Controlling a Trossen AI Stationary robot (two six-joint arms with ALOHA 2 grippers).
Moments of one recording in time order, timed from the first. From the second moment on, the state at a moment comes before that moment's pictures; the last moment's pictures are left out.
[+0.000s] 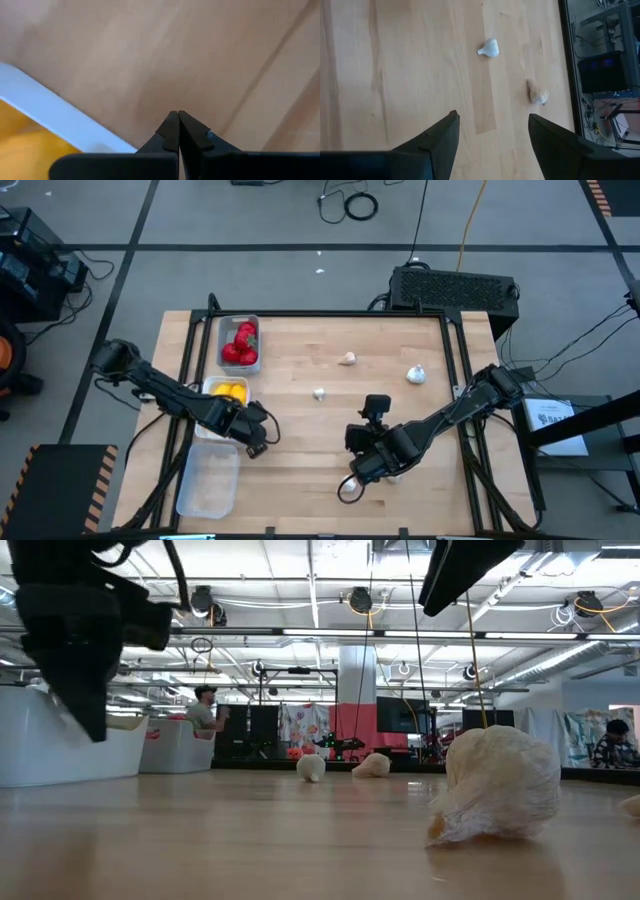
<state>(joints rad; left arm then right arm) -0.42 1.38 0.76 -0.69 -0.18 -1.01 0.51 1.84 1.62 -1.26 0.71 0.53</state>
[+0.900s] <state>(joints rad) -0.05 1.66 0.84 0.08 -0.29 -0.10 0.84 1.84 1.42 -1.39 0.92 1.21</state>
